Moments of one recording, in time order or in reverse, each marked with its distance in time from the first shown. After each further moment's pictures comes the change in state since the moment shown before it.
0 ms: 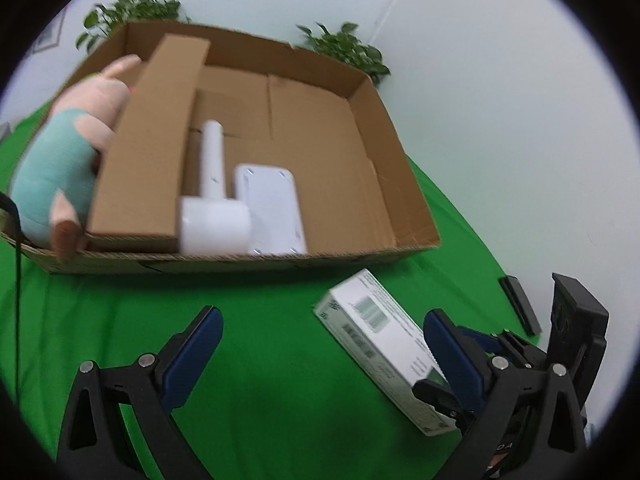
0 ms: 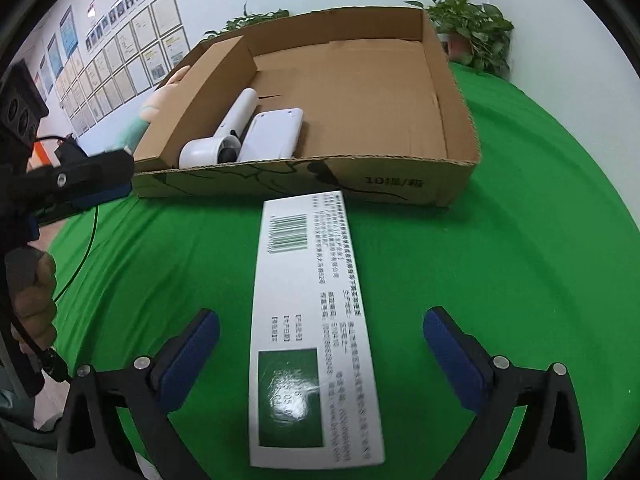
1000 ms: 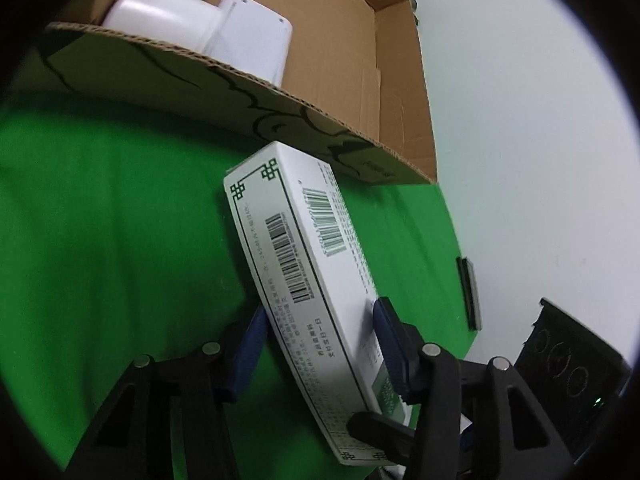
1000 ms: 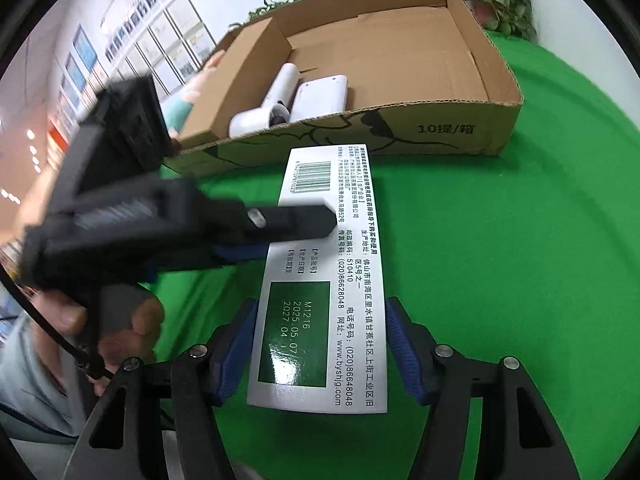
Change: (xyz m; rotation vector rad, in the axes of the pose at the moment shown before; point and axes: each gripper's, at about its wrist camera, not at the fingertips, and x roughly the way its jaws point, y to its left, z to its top) left arm 0.070 -0.001 -0.048 -0.321 0.242 -0.220; right arm 0.000 0.019 -0.028 0.071 0.069 0.230
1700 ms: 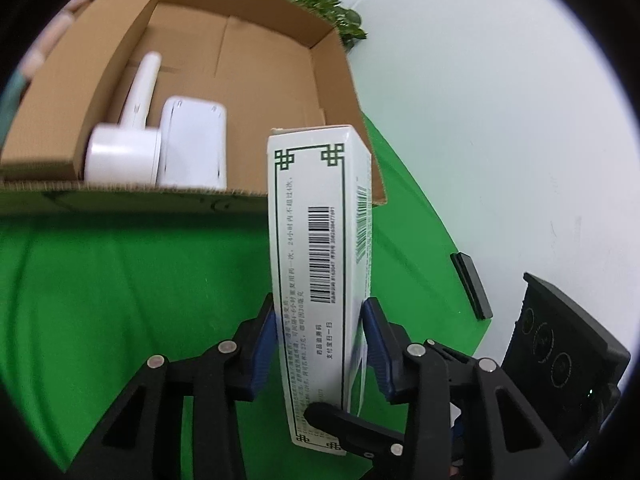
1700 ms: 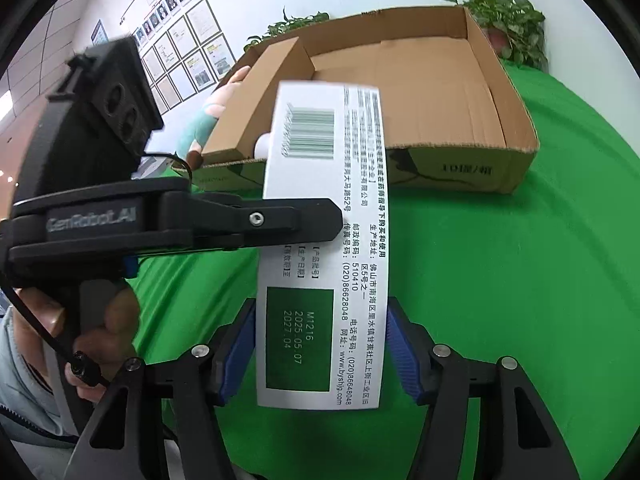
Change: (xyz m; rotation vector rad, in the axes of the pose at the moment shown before) left arm -0.040 -0.066 -0.003 0.270 -0.105 0.087; right arm -0.010 0.025 0.015 -0.089 -0.076 -0.029
